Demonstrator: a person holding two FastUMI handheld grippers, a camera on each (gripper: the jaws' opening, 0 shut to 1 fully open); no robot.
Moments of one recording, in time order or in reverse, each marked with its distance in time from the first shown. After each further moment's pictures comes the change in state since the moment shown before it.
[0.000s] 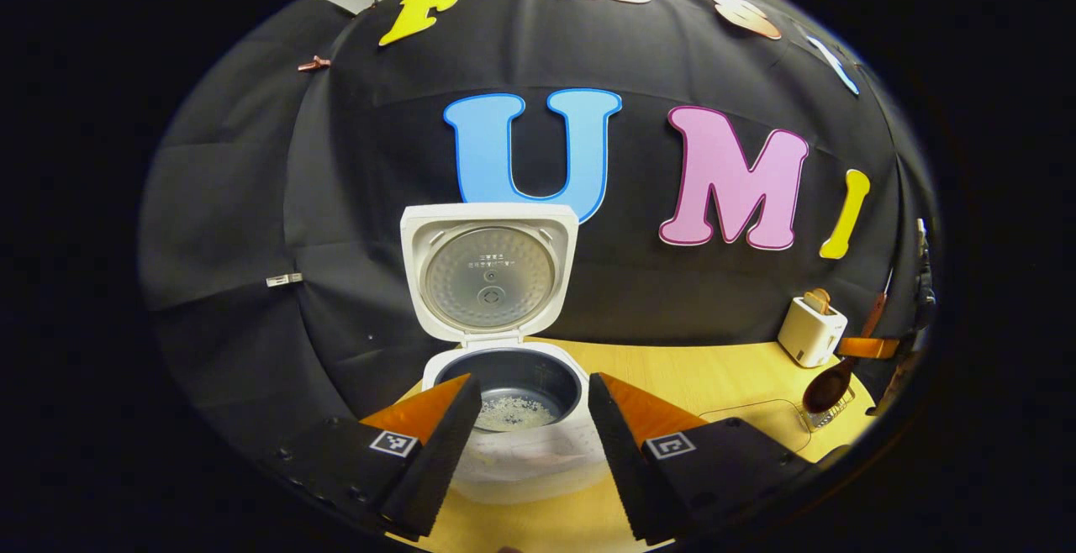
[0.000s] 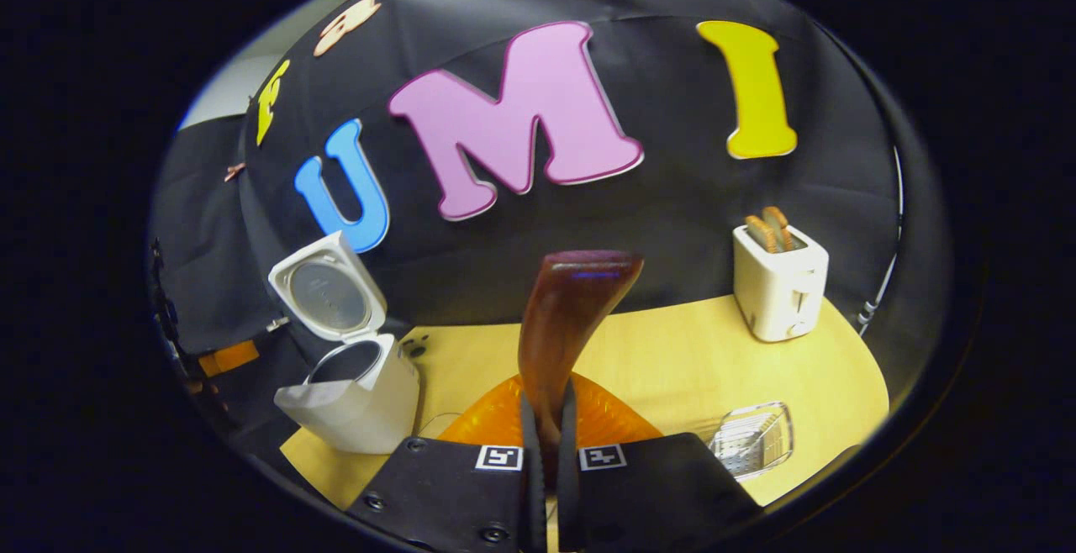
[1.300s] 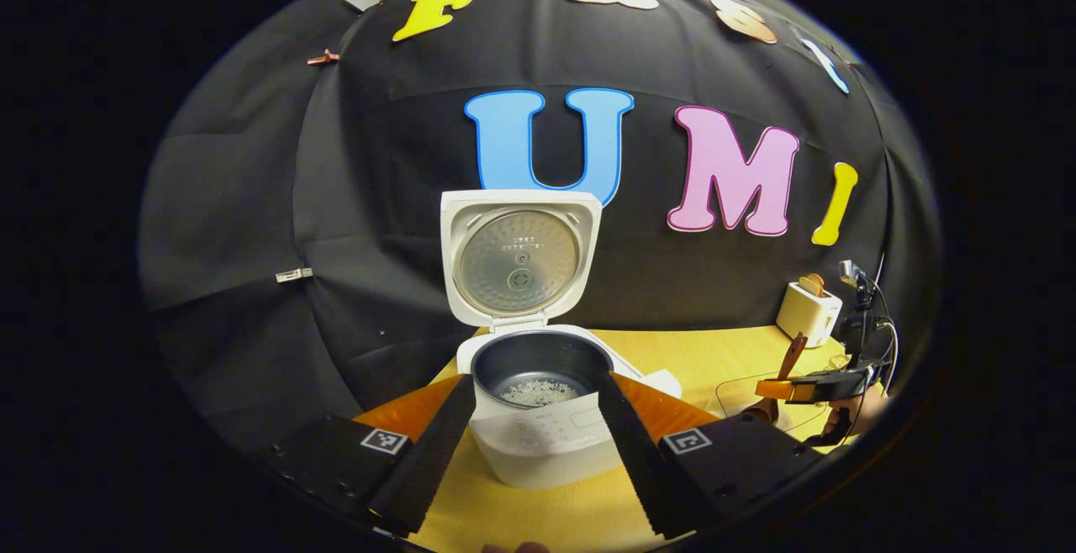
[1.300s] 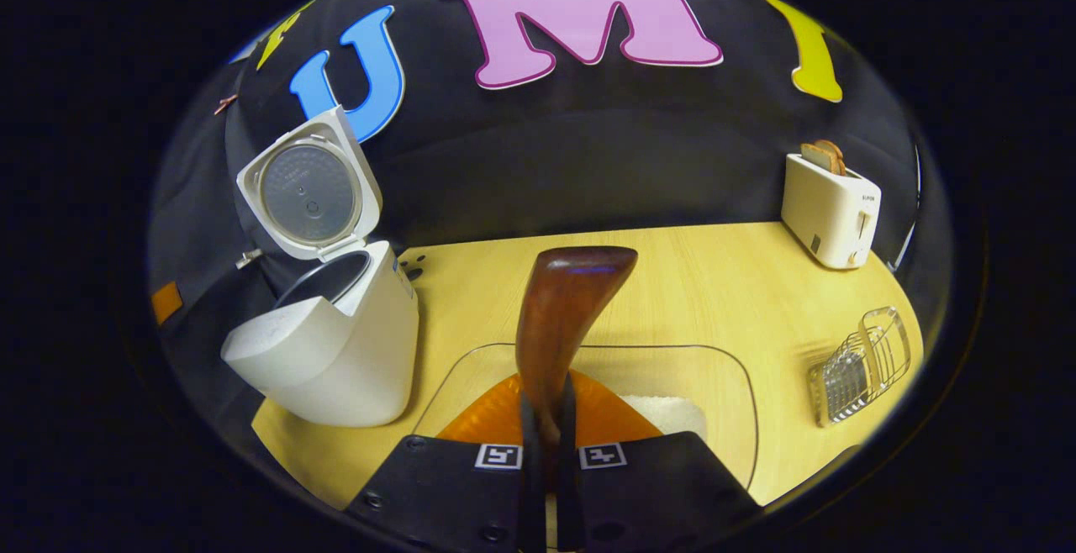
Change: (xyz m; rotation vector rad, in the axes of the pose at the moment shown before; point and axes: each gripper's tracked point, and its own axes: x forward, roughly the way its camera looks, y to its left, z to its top) left arm -0.027 0.057 -0.023 0.001 0.006 -0.028; right arm 0.072 0.080 -0.125 -0.005 0.198 -0.069
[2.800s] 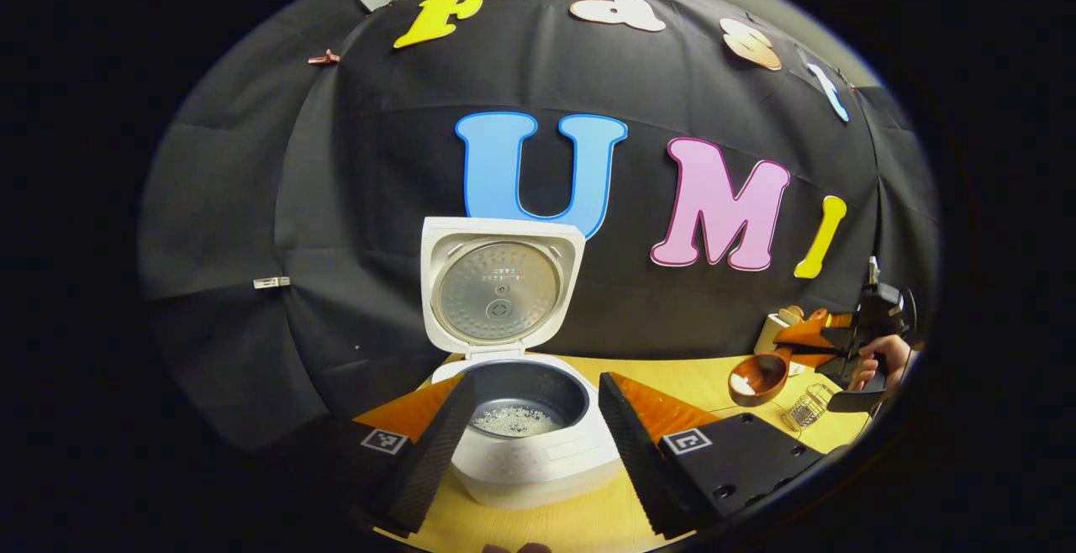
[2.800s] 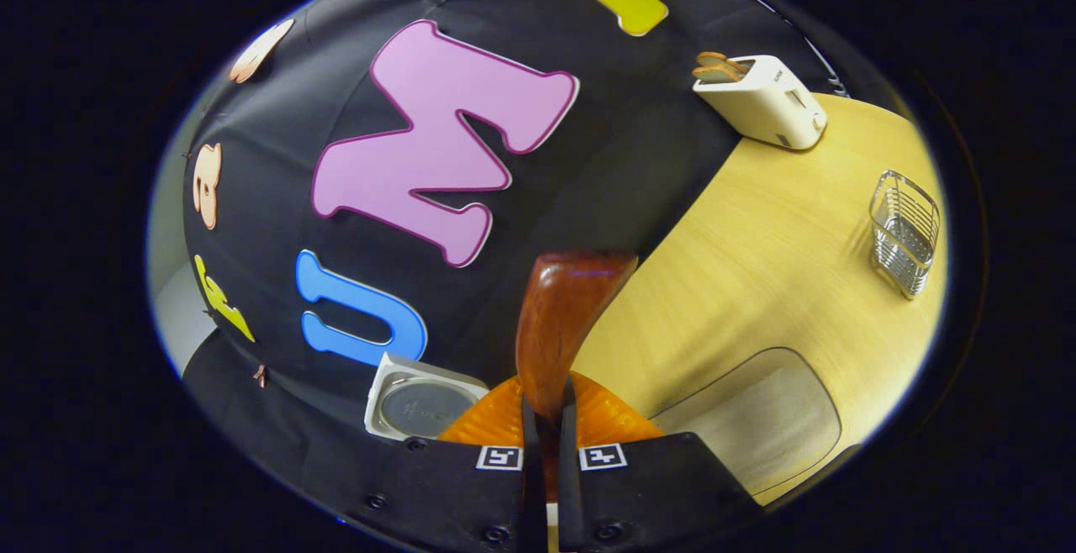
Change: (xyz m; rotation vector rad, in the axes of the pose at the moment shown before) left arm 0.009 -0.013 0.031 -0.060 -0.078 -0.071; right arm -0.058 0.025 0.151 0.759 -0.178 0.189
